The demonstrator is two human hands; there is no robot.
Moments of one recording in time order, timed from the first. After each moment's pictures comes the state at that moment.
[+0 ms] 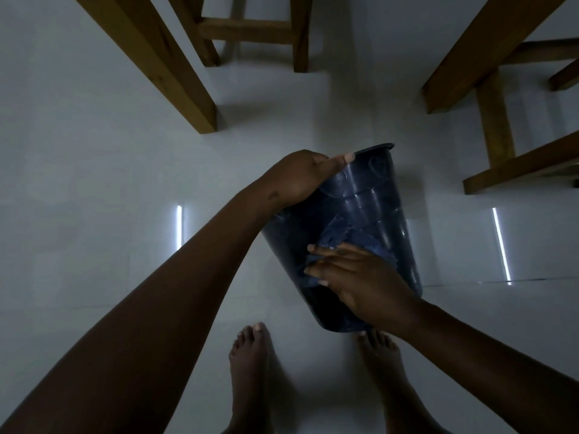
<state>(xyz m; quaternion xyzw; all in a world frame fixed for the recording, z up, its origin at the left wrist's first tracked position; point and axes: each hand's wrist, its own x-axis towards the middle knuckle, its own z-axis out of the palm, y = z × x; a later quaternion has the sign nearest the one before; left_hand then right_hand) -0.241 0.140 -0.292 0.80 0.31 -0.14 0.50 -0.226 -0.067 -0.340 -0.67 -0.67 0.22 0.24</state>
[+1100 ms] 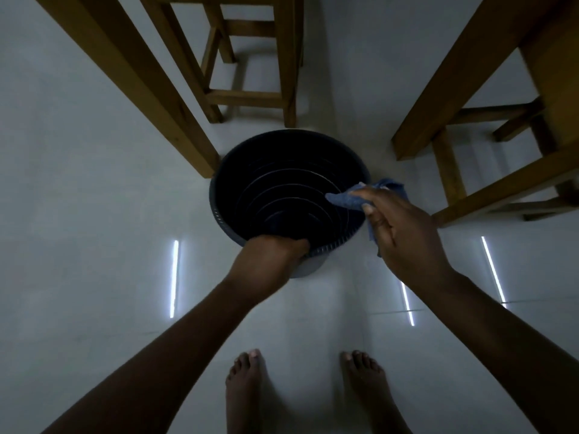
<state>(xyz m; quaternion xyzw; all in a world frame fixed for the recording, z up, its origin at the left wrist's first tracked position) -0.313 0.099 -0.267 0.98 0.10 0.04 0.14 -0.147 -0.048 -0.236 -0.77 -0.48 0.05 0.41</state>
